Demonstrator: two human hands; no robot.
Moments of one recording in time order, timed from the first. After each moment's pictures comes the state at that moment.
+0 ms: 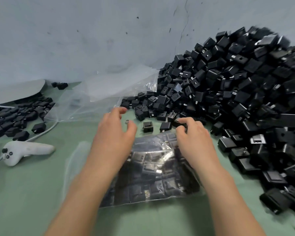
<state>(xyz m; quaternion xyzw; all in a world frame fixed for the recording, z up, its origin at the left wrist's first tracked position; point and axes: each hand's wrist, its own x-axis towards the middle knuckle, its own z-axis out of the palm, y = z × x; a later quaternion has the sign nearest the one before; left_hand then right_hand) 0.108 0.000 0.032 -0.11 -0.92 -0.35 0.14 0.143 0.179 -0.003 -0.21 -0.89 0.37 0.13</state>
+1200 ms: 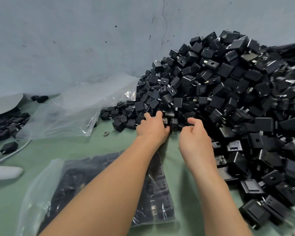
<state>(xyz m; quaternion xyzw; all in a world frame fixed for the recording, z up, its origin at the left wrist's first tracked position) 0.019 0.176 -0.019 -0.16 -0.98 -0.10 0.00 0.140 0.234 0.000 -0.32 -0.77 0.53 0.18</state>
